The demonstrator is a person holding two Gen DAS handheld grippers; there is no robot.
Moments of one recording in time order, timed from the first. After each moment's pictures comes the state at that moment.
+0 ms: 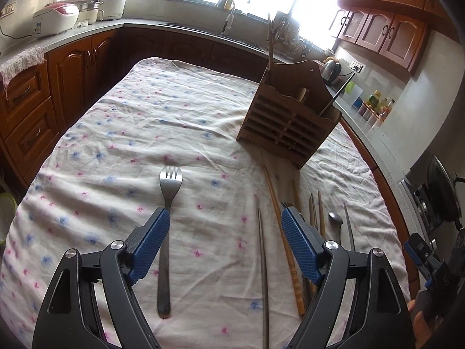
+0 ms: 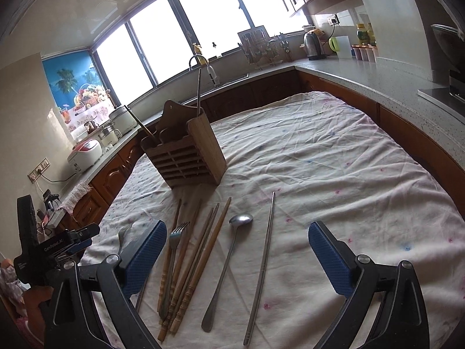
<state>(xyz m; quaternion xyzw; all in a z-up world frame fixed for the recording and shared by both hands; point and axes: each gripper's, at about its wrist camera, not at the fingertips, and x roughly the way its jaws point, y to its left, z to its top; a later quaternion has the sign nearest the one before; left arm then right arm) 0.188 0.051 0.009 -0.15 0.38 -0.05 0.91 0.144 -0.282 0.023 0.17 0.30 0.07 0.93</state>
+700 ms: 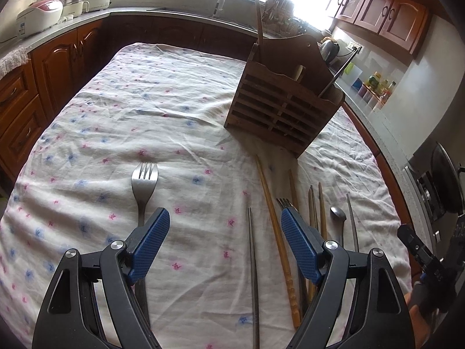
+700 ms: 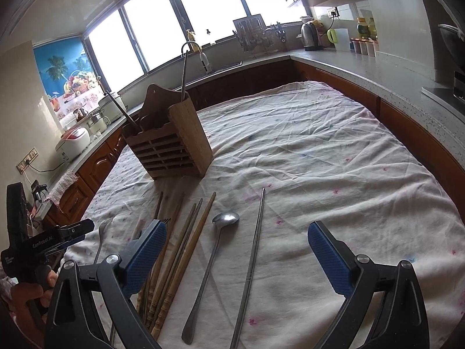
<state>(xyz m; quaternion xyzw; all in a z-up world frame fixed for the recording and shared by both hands) 0.228 0.025 -0.002 -0.13 0.43 -0.07 0.89 0.176 -0.280 0.009 0.15 0.34 0.06 0.93</state>
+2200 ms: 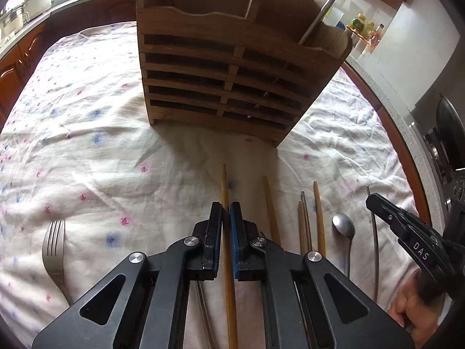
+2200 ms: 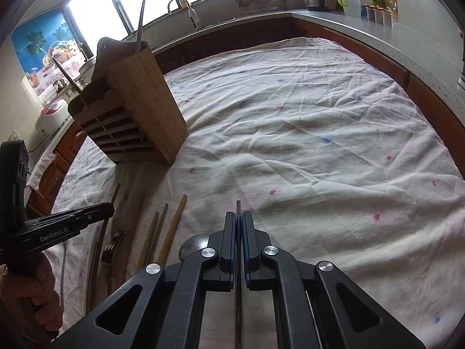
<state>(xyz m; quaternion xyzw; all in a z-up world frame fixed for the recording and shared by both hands) 0.324 -0.050 -0.030 -0.05 0.51 -0.15 0.85 0.272 -0.276 -0.032 0.13 0.44 0.06 0.89</state>
